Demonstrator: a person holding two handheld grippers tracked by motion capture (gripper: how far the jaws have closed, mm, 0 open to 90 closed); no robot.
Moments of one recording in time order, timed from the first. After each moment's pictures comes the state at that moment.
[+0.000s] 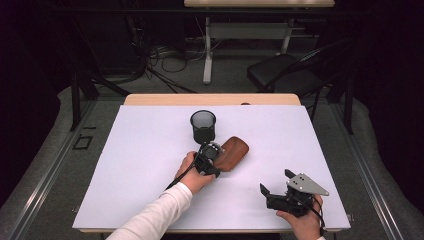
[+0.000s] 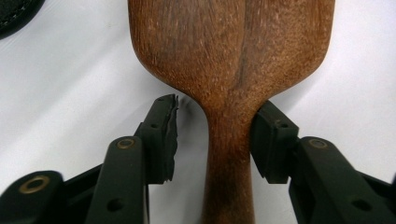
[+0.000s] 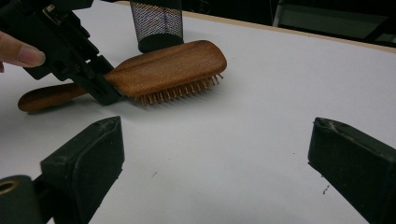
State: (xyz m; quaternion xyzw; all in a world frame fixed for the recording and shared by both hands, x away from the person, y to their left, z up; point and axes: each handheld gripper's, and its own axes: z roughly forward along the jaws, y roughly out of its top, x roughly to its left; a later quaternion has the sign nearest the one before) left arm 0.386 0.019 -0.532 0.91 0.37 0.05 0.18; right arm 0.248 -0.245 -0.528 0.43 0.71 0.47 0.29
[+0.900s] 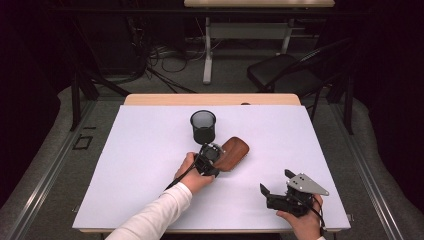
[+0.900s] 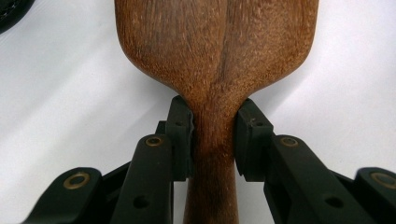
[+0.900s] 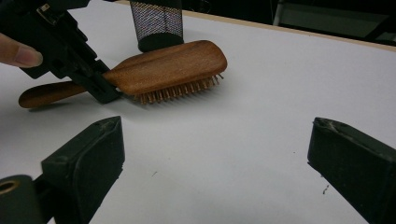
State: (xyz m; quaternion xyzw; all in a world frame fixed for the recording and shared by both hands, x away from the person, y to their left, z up) left arm 0.382 0.018 -0.531 0.91 0.36 0.05 0.18; right arm 0.248 -0.245 -0.528 0.44 0.71 0.47 0.29
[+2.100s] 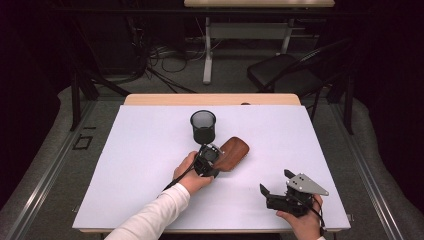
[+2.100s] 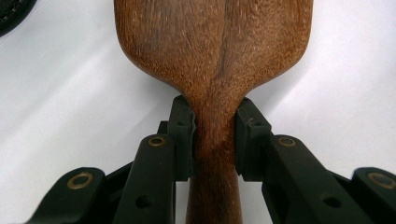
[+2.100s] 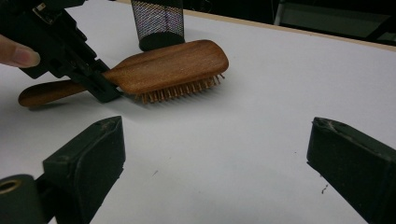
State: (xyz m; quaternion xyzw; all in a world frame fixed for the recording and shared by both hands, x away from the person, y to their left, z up) left arm 0.379 0.022 -0.532 0.91 0.36 0.05 0.20; right arm 0.248 -0.245 -0.528 0.43 0.71 0.47 0.29
